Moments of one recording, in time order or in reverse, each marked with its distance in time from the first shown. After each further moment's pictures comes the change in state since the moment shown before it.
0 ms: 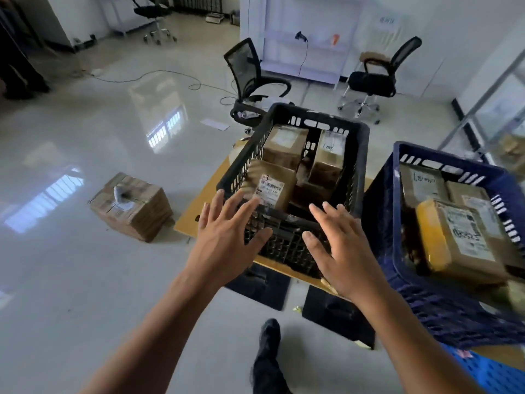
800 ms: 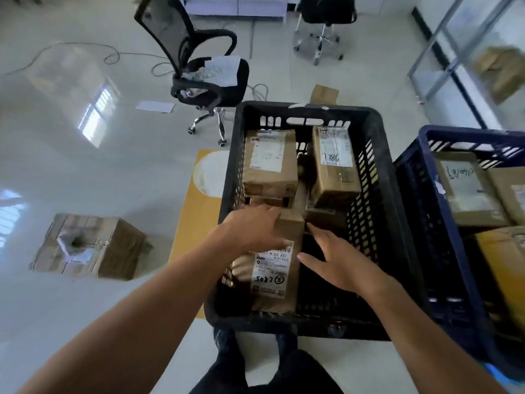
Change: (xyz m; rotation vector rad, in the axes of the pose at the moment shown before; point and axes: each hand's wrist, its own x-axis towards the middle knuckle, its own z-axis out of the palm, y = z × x) left_hand 0.324 -0.056 0.087 0.243 -0.778 0.366; right_hand 0.219 0.073 0.079 0.104 -0.469 0.444
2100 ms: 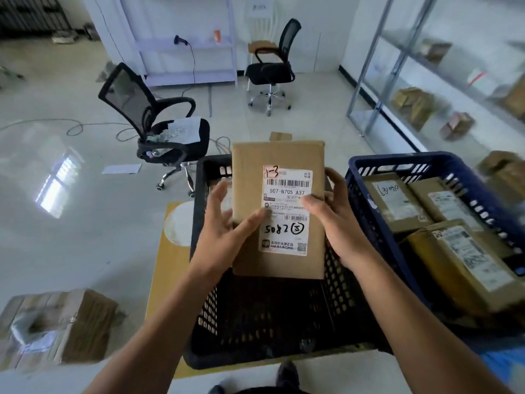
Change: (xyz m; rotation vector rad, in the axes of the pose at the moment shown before) left_hand -0.053 0.043 -0.049 -1.344 0.606 0.240; right_hand -0.043 -0.030 -0.099 0.982 0.698 -0.412
